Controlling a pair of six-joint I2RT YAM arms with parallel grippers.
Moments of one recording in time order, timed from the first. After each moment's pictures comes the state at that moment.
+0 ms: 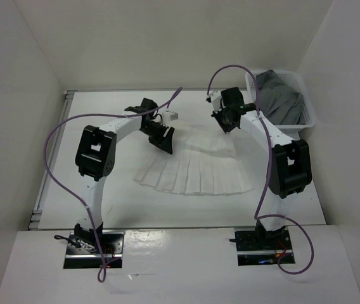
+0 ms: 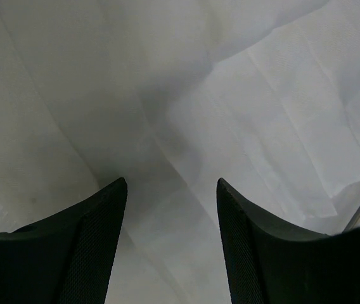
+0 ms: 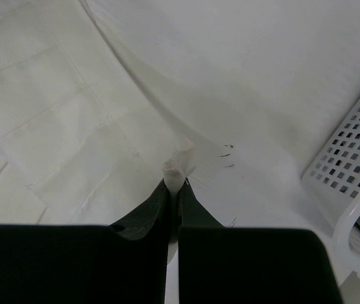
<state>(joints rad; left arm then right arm) -0.34 2.18 1.70 -0.72 0.65 0.22 0.29 1.80 1.45 -0.56 0.04 -0.38</state>
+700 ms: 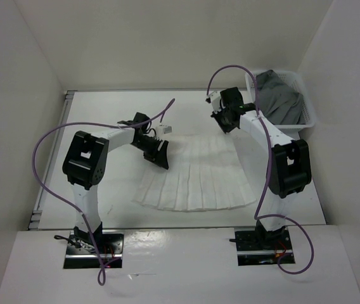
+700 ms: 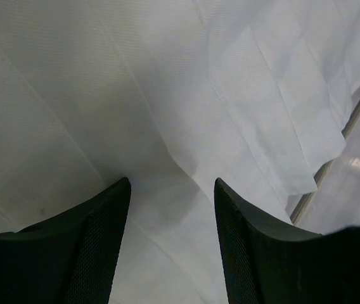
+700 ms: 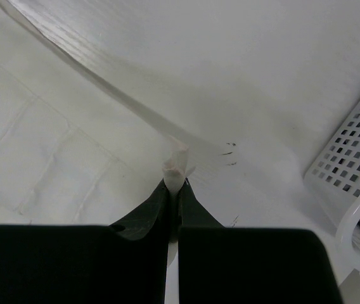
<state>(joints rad) -0.33 2.02 1.34 -0.60 0.74 0.15 0.29 1.81 1.46 -0.58 0.05 -0.38</state>
